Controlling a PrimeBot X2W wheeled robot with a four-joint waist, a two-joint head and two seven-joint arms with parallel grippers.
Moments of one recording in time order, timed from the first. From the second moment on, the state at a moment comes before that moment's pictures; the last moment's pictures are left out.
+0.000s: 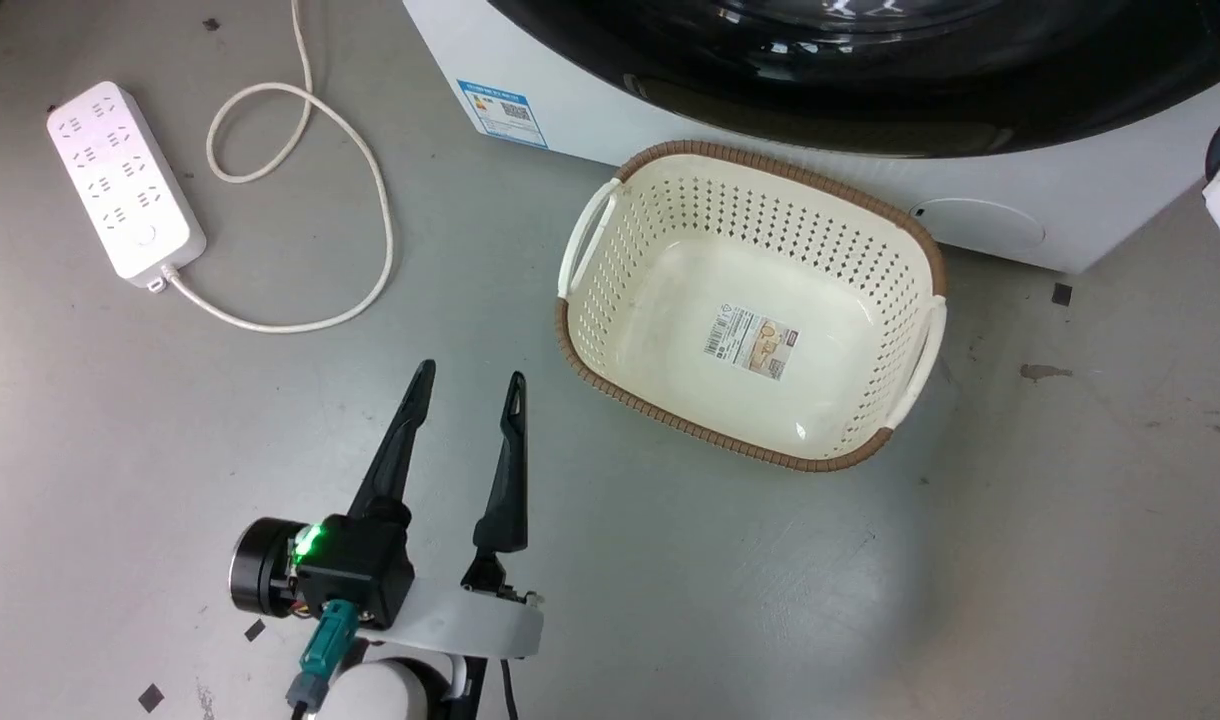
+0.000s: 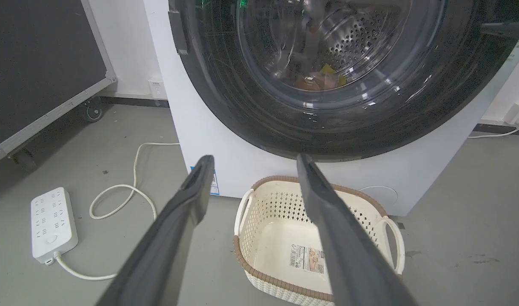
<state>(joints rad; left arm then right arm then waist) -0.14 0.05 -0.24 -0.04 -0.12 0.07 -0.26 -1.01 -0.56 0.41 0.64 0.67 0.14 -0.06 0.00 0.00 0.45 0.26</state>
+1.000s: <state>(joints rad) -0.06 0.05 -0.12 0.09 -0.13 0.00 -0.26 -0.21 -0.24 0.02 0.21 0.25 0.13 -0.26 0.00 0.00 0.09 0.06</state>
